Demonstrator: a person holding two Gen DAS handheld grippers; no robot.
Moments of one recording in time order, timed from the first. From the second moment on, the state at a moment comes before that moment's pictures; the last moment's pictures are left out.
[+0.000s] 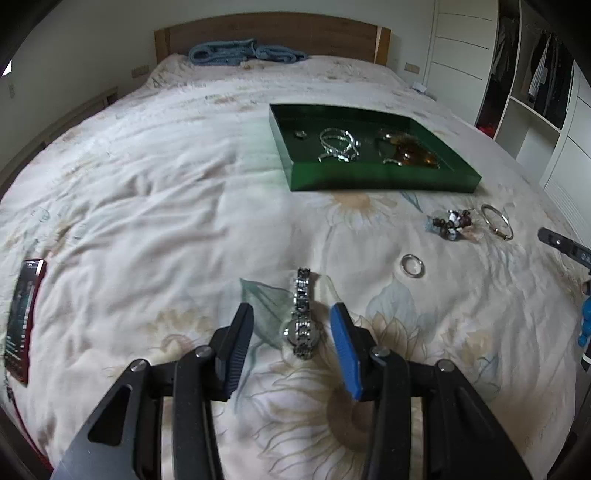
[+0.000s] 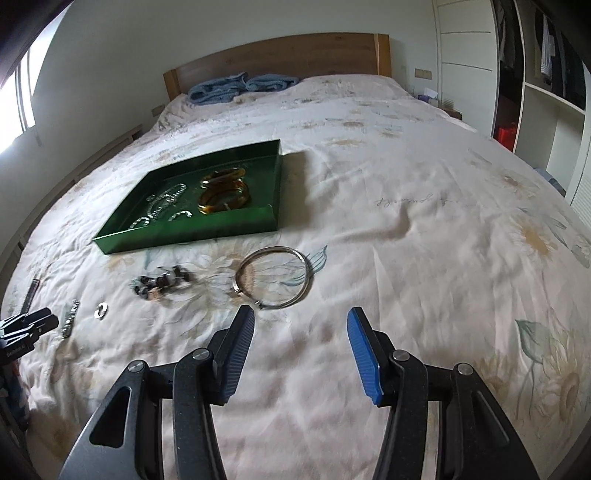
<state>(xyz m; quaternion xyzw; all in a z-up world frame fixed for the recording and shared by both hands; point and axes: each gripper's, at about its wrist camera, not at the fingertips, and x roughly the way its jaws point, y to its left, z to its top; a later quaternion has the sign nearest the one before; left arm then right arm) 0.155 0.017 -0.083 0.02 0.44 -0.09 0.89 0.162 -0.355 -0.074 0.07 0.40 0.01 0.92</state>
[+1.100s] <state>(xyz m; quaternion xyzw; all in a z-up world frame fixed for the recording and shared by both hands) 0.179 0.014 -0.059 -0.01 0.41 -0.12 0.90 0.223 -0.322 -0.067 0.01 0.41 0.05 0.91</state>
